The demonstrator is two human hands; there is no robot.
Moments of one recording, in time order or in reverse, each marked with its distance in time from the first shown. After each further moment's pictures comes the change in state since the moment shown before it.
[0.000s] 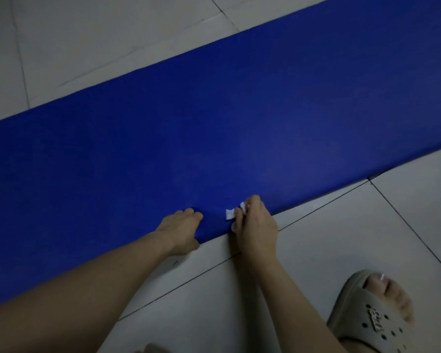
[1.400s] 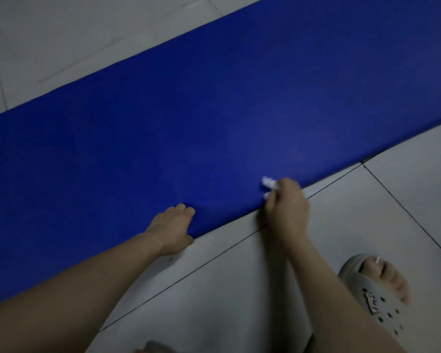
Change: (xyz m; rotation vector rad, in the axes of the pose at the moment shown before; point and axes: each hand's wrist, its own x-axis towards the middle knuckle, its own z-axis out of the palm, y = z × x) left_hand -0.003 -0.002 0.006 -0.013 0.031 0.010; right_hand 0.030 0.059 -0.037 0.104 0.124 0.130
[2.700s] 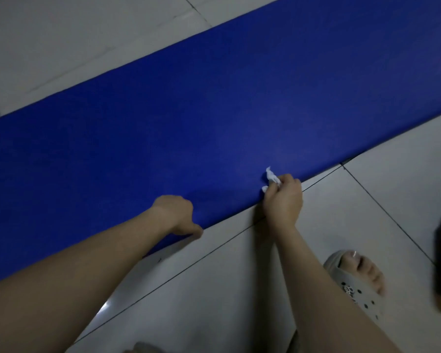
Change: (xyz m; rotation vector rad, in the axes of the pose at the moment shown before) left_hand 0.021 0.042 -0.051 0.289 -0.194 -0.099; right_hand 0.025 -0.001 -0.010 0.144 0.047 0.337
